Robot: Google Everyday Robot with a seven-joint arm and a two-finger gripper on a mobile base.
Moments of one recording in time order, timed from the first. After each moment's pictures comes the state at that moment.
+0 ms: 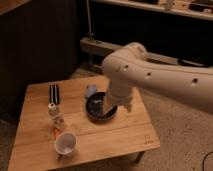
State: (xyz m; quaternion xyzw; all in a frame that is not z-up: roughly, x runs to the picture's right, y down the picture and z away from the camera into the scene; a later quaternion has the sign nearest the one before) arm 0.024 0.083 0.587 -0.24 0.19 0.64 0.70
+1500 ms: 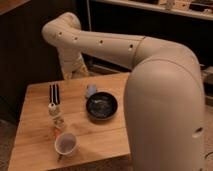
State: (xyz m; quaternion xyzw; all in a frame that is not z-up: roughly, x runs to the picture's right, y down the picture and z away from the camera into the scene) arm -0.127 -0.081 0.695 -0.23 0.13 0.50 0.82
